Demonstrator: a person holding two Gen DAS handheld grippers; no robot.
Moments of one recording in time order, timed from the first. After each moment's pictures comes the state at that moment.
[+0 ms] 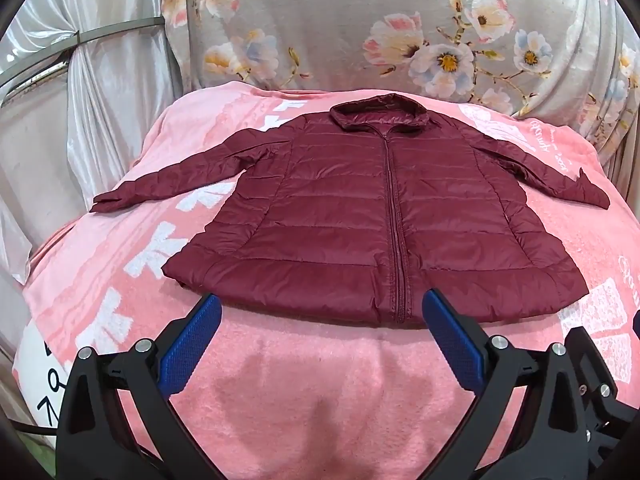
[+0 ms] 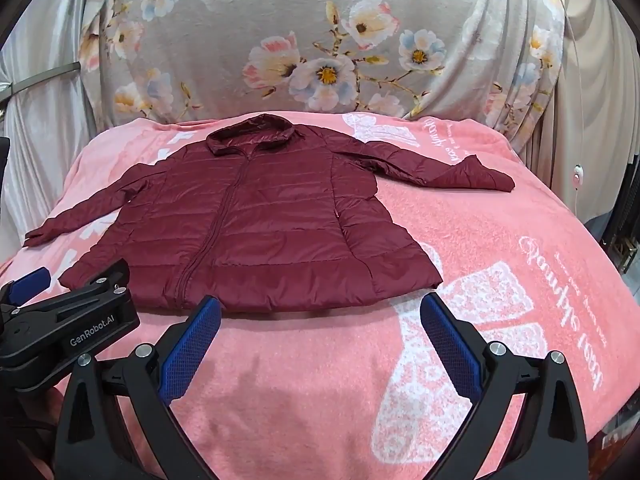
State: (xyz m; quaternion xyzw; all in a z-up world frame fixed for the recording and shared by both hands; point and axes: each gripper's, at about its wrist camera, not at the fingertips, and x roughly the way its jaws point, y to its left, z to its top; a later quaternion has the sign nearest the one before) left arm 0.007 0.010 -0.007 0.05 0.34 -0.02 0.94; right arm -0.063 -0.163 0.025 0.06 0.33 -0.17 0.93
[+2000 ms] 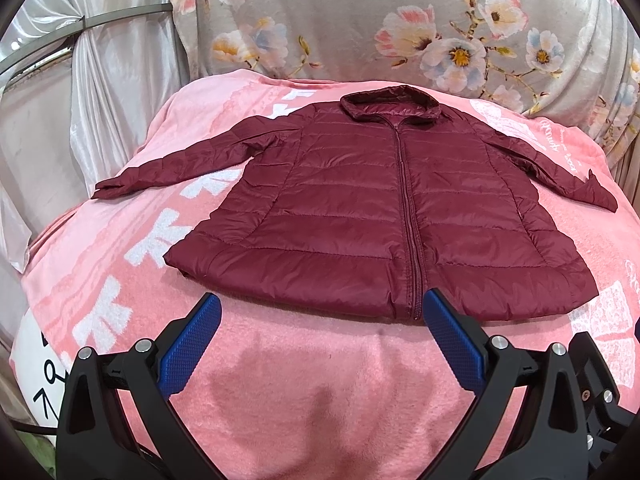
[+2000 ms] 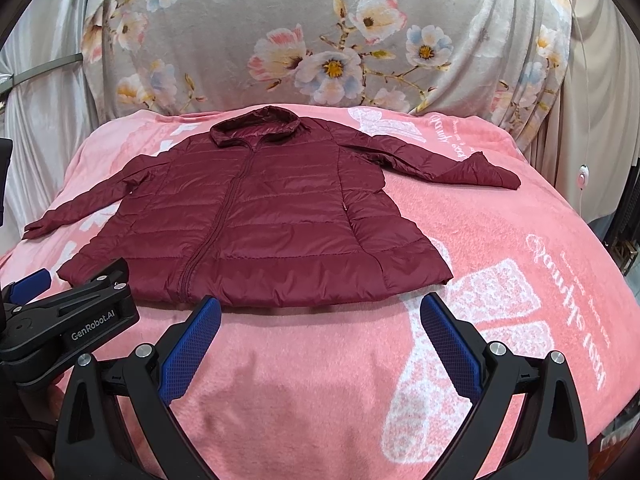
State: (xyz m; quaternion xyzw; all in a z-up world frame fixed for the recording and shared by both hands) left arm 0.013 0.020 -0.019 0.04 0.36 -0.01 0.93; right arm -0.058 -0.155 0.014 0.06 0.34 -0.16 0.92
